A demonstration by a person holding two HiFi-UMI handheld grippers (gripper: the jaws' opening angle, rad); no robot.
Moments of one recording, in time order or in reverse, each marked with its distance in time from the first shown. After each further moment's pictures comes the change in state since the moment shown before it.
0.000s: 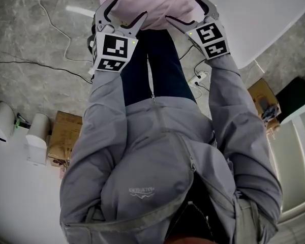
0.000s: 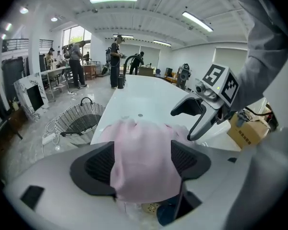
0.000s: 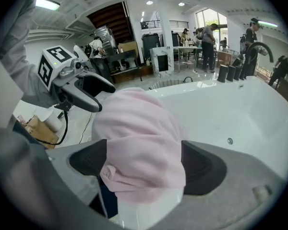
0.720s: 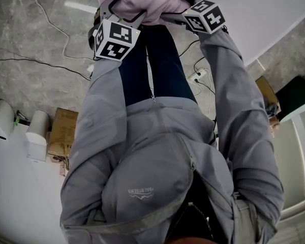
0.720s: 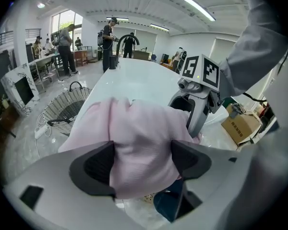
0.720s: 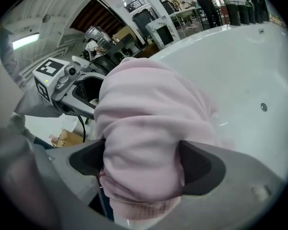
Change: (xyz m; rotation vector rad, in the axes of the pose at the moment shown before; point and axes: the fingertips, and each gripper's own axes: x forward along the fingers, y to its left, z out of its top) left arm 0.045 -0.011 -0.036 0.024 0.177 -0.082; right arm 0.055 0.002 -0.046 0.189 0.203 0.337
